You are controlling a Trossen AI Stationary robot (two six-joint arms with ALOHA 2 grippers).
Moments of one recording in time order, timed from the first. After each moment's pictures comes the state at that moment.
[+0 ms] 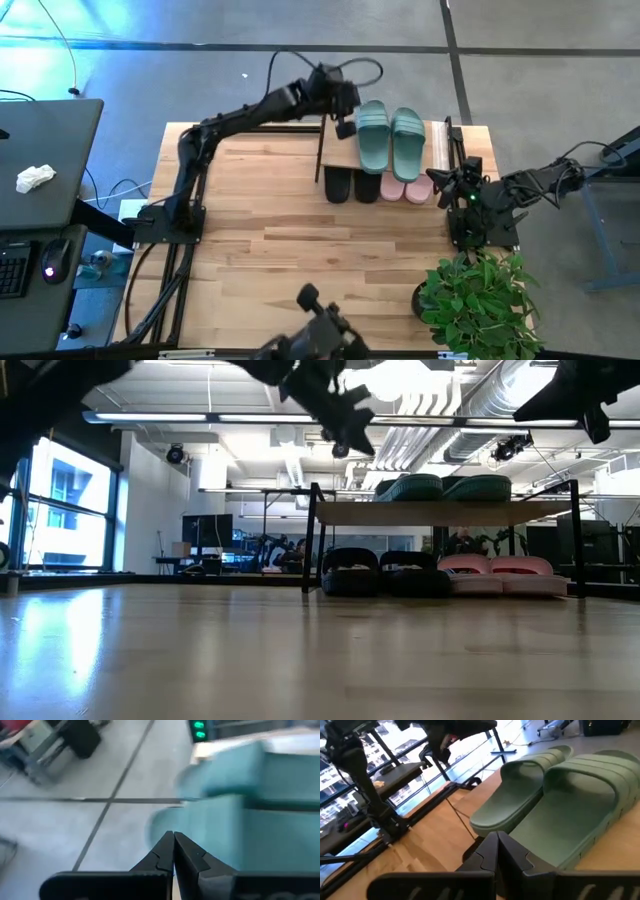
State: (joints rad) left arm 0.59 2.09 2.07 -0.48 -0.04 0.43; right arm 0.40 0.36 0.61 -0.70 0.96 0.83
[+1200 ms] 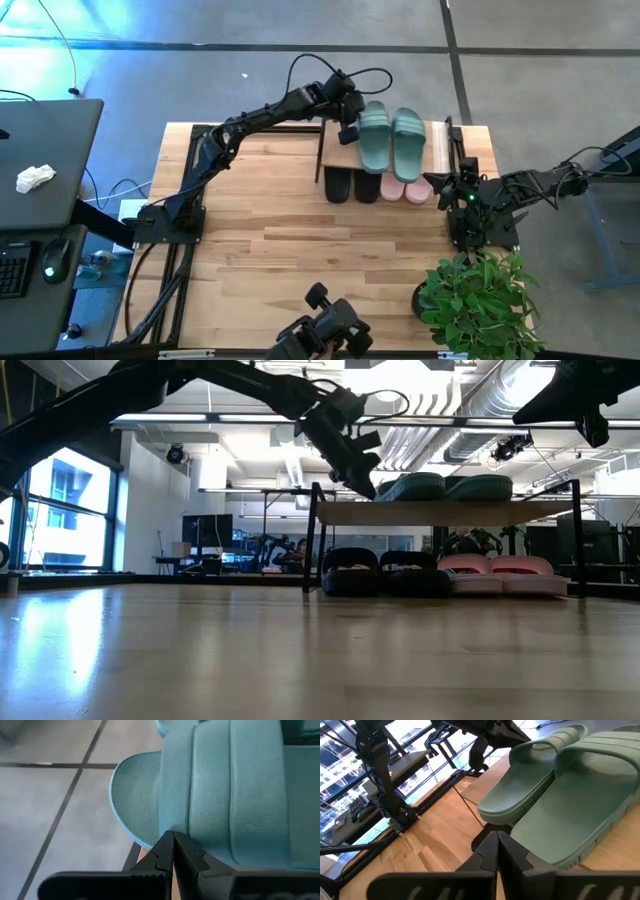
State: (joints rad) left arm 0.62 2.32 2.26 -0.67 0.04 0.40; right arm 0.34 0.36 0.61 -0.70 0.83 0.85
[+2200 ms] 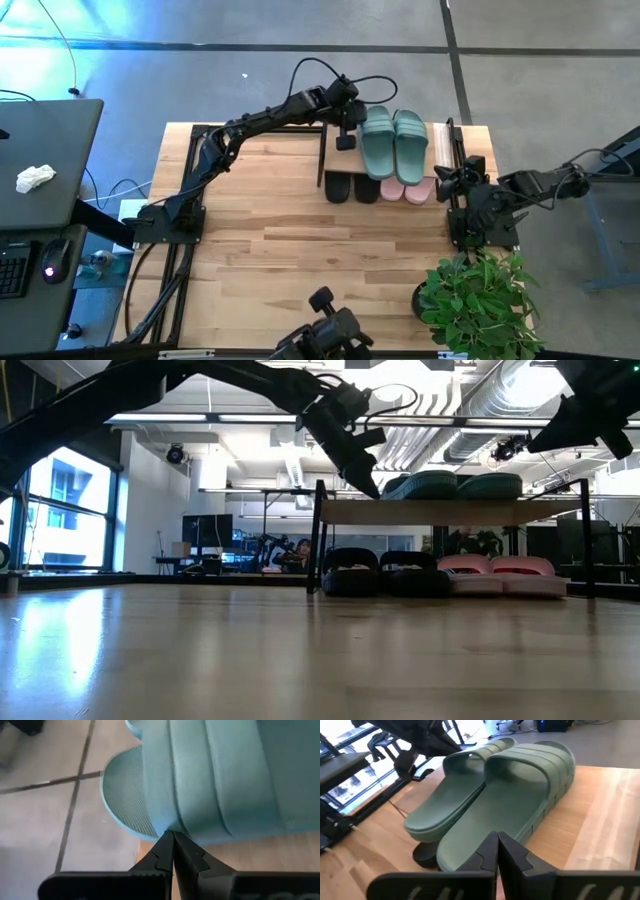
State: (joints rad) left arm 0.58 2.31 2.26 -0.71 0.03 0.58; right arm 0.31 0.36 0.61 -0.99 0.99 1.01
